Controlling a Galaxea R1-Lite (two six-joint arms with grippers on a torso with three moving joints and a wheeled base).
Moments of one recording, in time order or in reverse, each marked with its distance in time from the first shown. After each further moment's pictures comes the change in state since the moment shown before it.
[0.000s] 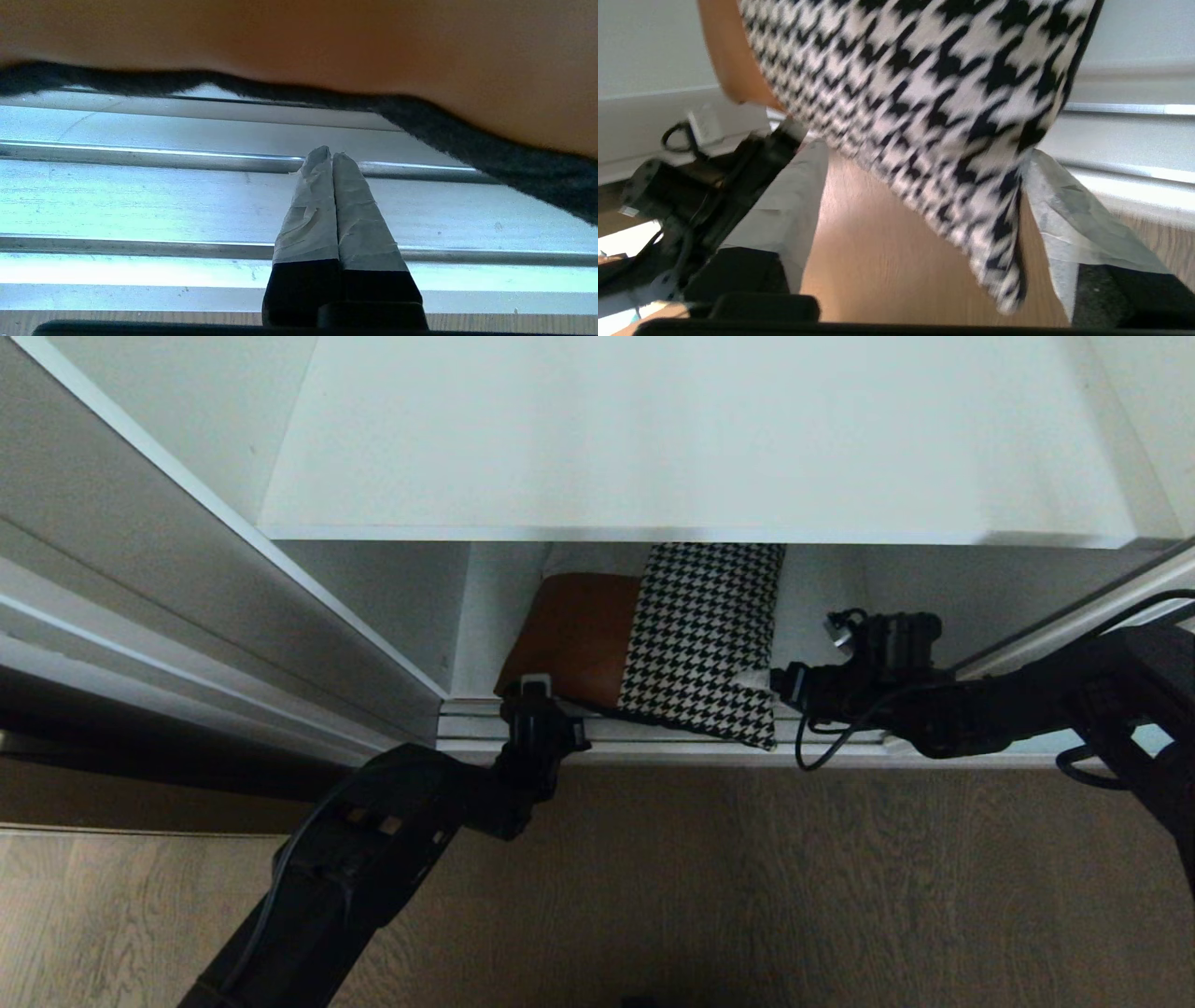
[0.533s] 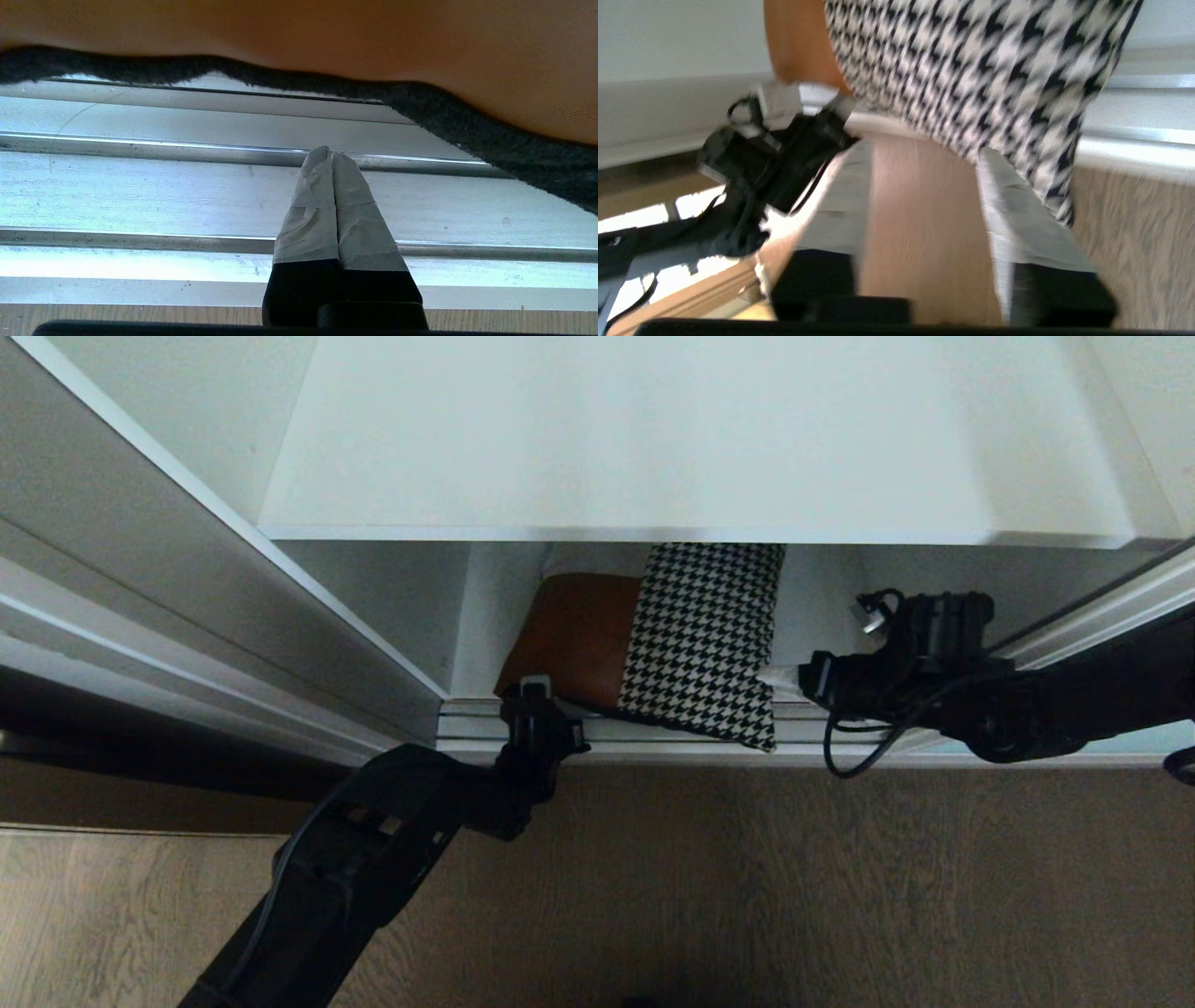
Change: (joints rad) left arm 0.000 0.001 0.000 0.015 0.002 -0.003; right arm 0.015 -0.215 0.232 -0.025 0.006 -0.008
